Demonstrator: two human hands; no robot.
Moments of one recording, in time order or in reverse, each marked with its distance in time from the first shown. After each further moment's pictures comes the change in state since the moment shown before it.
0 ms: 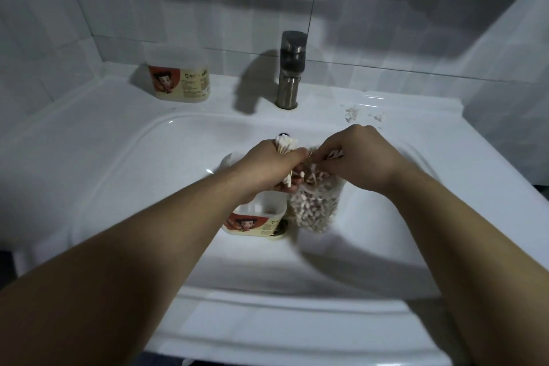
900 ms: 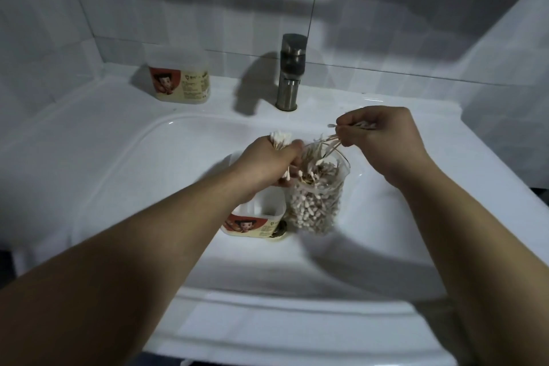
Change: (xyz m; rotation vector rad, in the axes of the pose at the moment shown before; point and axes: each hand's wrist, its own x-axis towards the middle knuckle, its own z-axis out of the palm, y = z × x) left_hand 0.001 0.003 -0.001 -0.015 0.081 0.039; right_hand -0.001 0.007 -0.016 0.572 0.364 0.177
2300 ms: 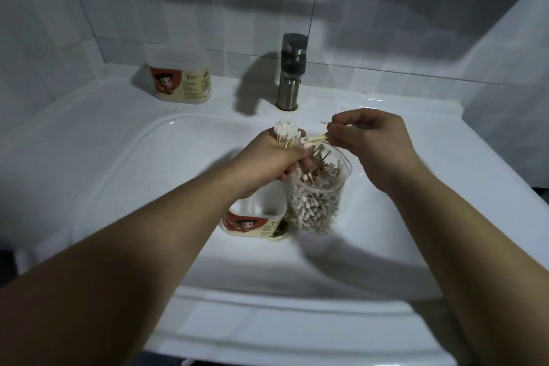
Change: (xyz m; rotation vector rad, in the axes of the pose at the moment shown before) left_hand -0.007 0.009 -0.006 0.020 -0.151 0.124; right_hand -0.001 0.001 0.019 0.440 0.007 0.124
